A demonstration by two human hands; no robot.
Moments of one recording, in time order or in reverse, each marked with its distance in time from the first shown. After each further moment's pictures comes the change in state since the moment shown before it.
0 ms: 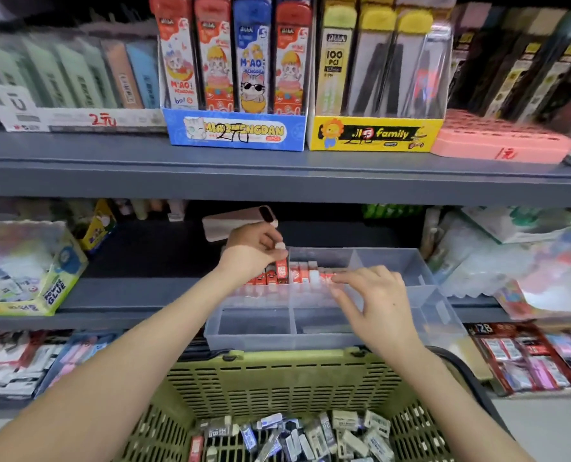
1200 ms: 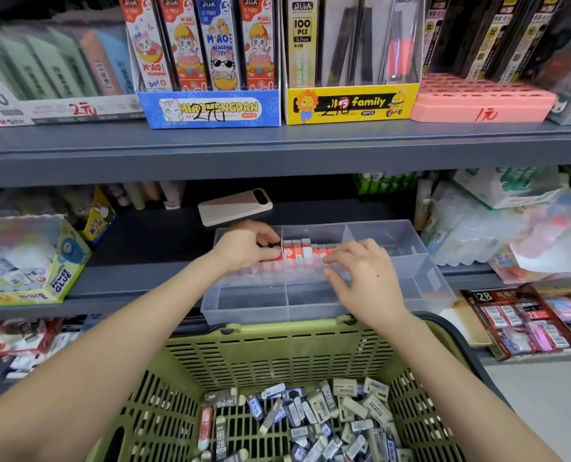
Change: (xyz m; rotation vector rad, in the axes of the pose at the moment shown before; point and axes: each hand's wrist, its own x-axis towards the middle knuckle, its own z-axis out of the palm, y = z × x) left_hand -0.013 -0.005 -0.003 0.335 -0.252 0.075; right_hand -0.006 0.006 0.006 0.025 -0.017 -0.026
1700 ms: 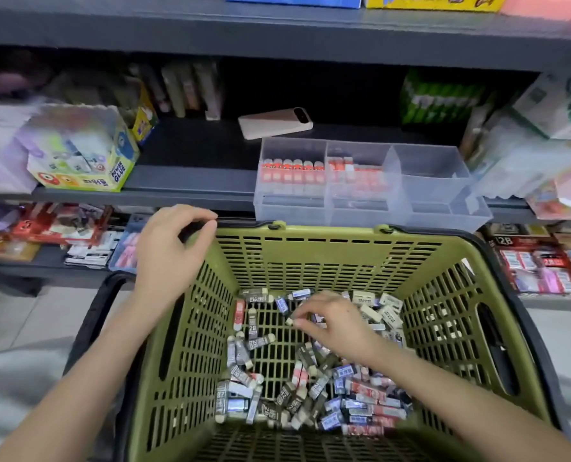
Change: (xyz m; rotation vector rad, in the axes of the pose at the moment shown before) left_hand -0.216 -0.053 -0.009 0.035 0.632 -0.005; right_hand -0.143 -0.082 0.055 0.378 -0.648 -0.075
